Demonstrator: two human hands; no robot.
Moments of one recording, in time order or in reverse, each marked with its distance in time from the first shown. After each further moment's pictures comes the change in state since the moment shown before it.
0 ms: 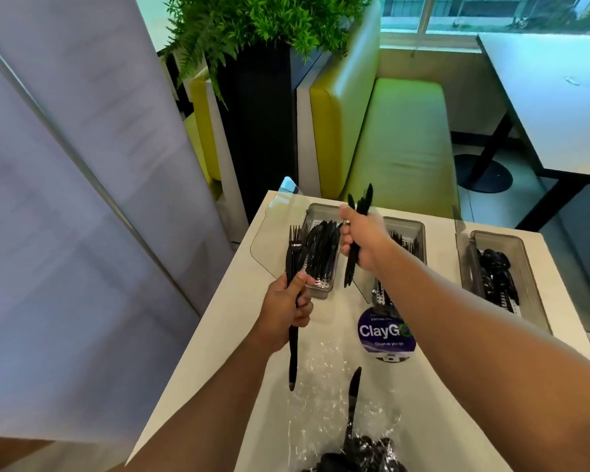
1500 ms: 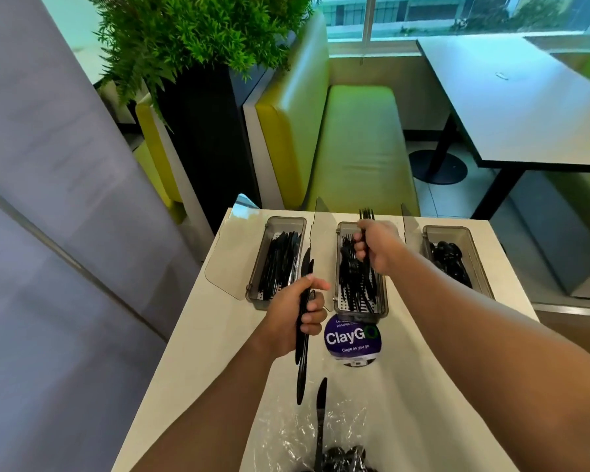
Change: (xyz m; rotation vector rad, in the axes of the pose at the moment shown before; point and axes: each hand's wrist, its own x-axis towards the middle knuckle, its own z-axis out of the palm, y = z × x) left_hand 0.015 0.002 0.073 -0.082 -0.301 -0.254; right_hand 0.010 -0.022 -0.104 0.001 0.165 -0.008
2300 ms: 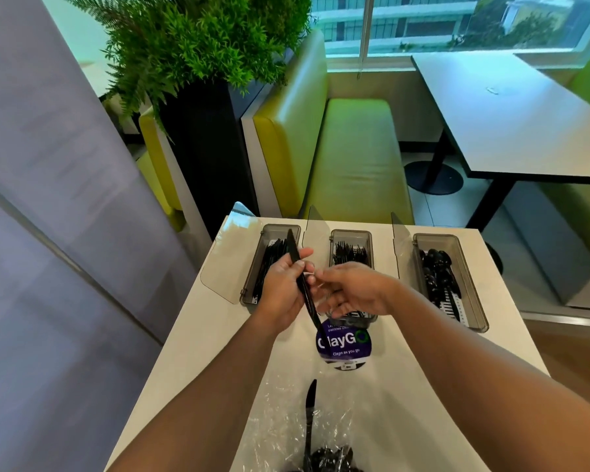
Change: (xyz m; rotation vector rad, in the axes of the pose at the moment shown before) left_hand 0.018 0.021 0.032 0.028 0.247 0.312; right_hand -0.042 0.036 -0.020 -0.365 -0.675 0.088
